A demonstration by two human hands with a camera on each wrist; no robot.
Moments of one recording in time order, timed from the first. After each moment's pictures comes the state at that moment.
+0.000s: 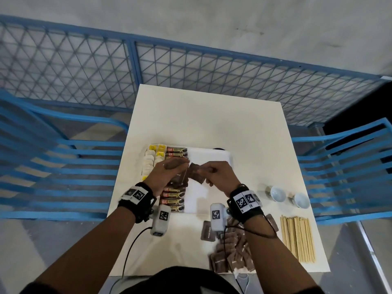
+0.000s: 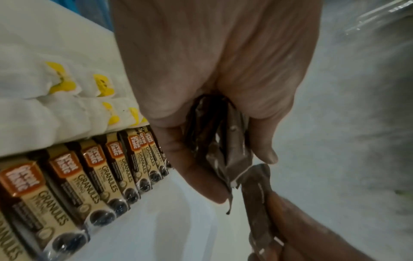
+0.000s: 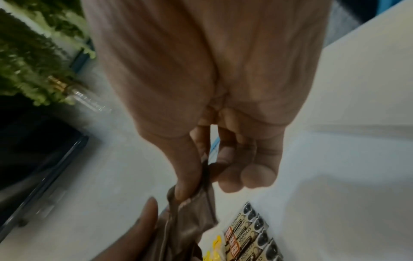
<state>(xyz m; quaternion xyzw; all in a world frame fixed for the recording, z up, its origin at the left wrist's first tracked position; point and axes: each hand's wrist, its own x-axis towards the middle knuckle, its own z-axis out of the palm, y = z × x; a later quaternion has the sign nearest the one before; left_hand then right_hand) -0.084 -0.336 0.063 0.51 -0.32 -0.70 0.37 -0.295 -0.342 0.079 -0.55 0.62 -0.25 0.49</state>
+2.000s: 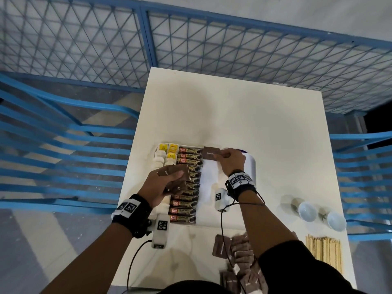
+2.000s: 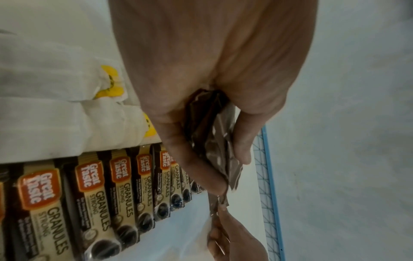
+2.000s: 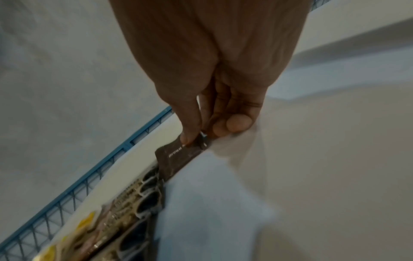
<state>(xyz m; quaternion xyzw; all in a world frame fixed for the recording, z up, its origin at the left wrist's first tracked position) -0.051 -0.363 0.020 0.56 -0.13 -0.72 0.38 -0.289 -0.460 -0.026 -0.47 0.77 -0.19 0.39</state>
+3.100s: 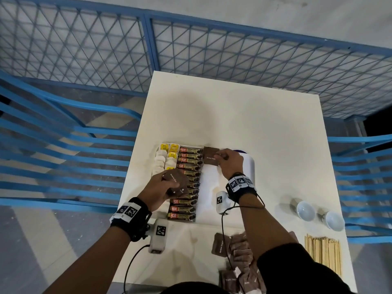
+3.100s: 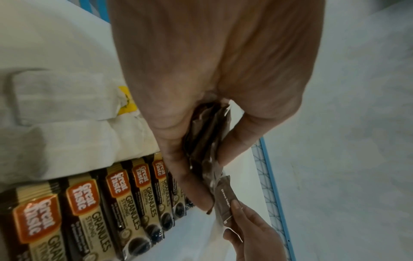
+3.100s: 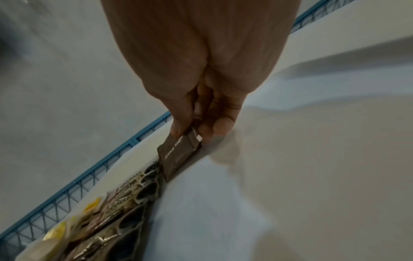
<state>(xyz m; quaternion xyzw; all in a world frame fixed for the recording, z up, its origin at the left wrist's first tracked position) -0.050 -0.344 0.017 0.56 -0.16 -0.73 0.35 -0.289 -0.448 -0.027 -0.53 0.72 -0.23 0.39</state>
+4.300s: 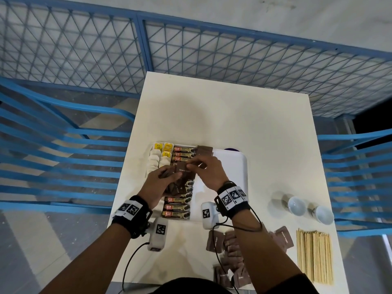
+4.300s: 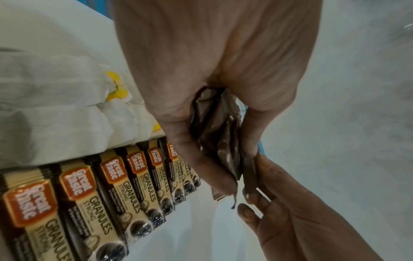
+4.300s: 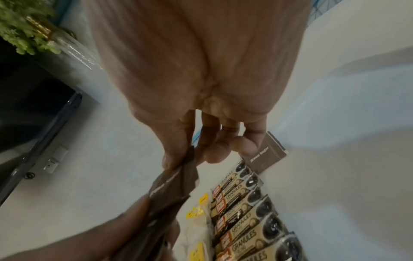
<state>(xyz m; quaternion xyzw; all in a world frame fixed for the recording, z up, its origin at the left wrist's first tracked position) -0.067 -0.344 0.028 0.60 -0.20 -0.68 0.38 -0.255 -0.404 0.019 -0.63 0.57 -0.23 0.47</state>
